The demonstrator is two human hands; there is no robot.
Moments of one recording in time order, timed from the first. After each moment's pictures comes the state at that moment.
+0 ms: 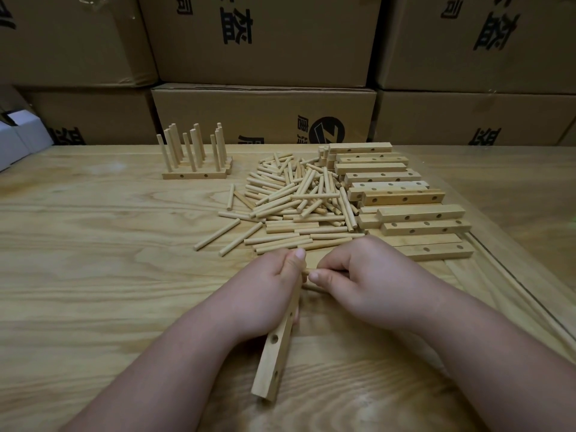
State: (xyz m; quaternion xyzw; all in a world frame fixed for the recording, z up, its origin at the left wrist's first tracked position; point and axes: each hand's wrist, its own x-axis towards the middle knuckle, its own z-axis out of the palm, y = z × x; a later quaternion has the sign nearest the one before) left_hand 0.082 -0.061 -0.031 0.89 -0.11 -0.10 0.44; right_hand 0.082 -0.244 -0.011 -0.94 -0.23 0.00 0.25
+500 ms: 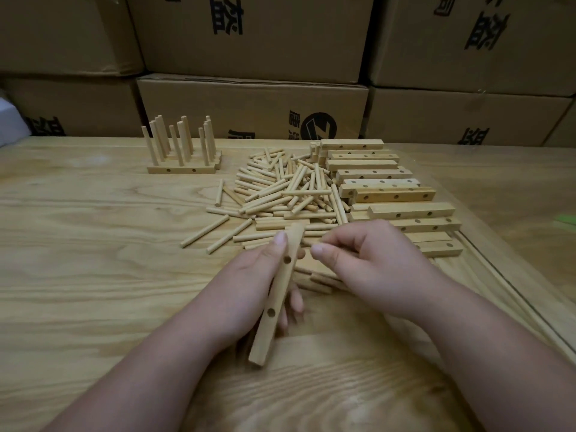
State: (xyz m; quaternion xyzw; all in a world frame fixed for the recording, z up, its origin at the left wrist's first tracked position) left_hand 0.079 -0.055 -0.039 0.76 -0.10 -0.14 0.63; right_hand 0.084 -0.254 -0.009 -0.92 -0.16 -0.05 0.36
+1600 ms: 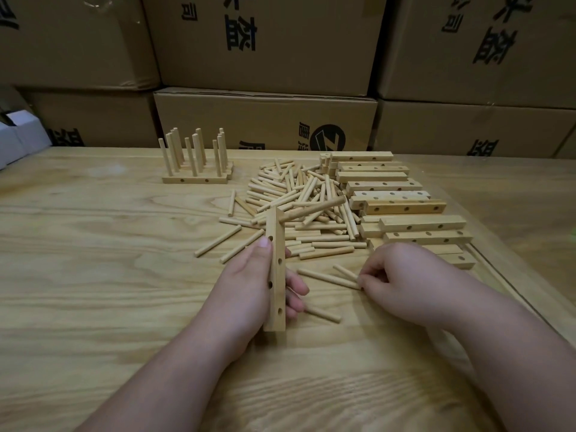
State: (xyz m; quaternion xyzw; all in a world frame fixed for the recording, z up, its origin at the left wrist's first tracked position) left_hand 0.086 -0.056 -0.049 0.66 0.00 -0.05 0.75; right_hand 0.097 -0.279 -0.014 -0.99 -0.08 0.02 0.13
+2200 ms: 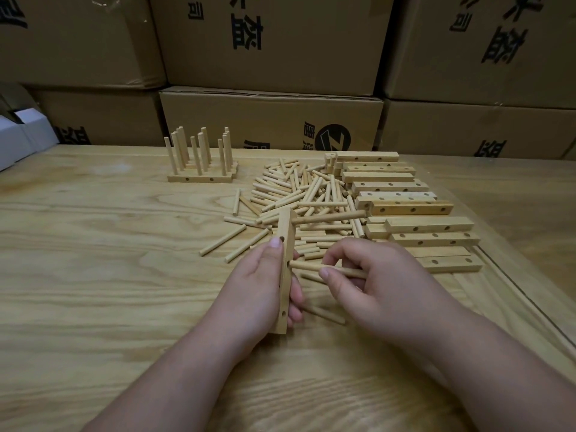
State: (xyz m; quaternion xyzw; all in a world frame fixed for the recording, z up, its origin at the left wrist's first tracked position) left_hand 0.083 -0.059 -0.047 0.71 0.01 -0.03 0.70; right_hand 0.076 -0.242 -0.012 -0.92 -0.24 -0.12 0.28
